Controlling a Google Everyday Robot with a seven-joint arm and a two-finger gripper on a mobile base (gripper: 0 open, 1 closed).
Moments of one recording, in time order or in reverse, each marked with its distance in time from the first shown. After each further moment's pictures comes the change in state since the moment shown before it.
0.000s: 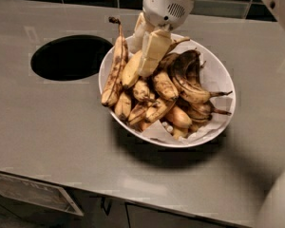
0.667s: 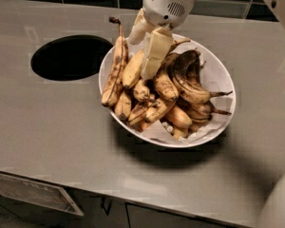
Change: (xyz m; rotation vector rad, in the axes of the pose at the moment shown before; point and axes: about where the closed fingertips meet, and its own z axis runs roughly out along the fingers) arm 0.000 0.001 -0.003 0.006 0.003 0.002
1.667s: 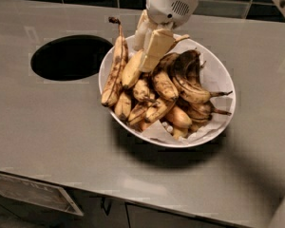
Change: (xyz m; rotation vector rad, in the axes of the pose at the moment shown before) arm 0.000 0.004 -0.005 0.015 0.006 0.005
